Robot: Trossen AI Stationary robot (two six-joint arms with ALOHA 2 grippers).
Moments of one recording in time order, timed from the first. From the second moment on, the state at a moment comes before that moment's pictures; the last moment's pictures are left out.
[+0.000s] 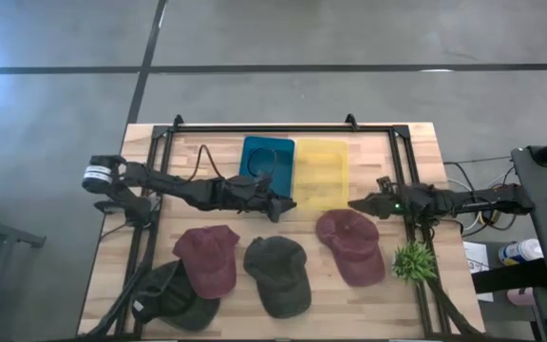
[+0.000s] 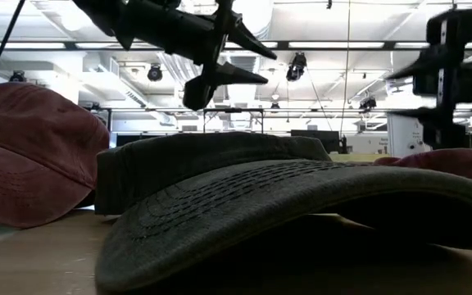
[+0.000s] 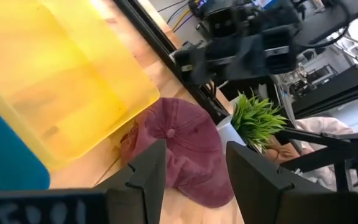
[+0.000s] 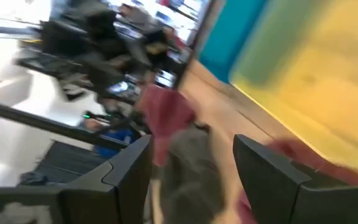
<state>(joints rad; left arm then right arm) -0.03 1.57 0.93 0.38 -0.11 -0.86 0.06 0.22 0.01 0.05 0.12 1.21</state>
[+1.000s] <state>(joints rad) -0.25 1.57 1.11 -0.33 0.18 -0.37 0.22 1.05 0.79 -0.81 -0.09 0.61</state>
